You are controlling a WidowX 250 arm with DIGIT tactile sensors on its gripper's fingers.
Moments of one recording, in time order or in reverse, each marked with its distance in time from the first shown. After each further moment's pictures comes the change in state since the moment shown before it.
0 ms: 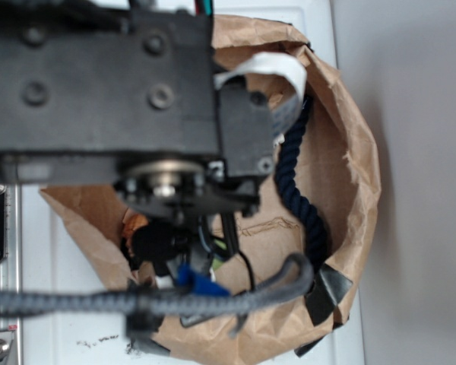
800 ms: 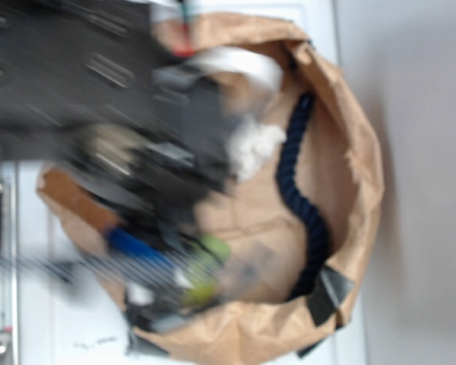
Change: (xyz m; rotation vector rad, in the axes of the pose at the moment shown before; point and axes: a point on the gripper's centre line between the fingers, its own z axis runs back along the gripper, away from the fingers) arm -0.029 0.023 -0.003 -0.101 -0.060 0.058
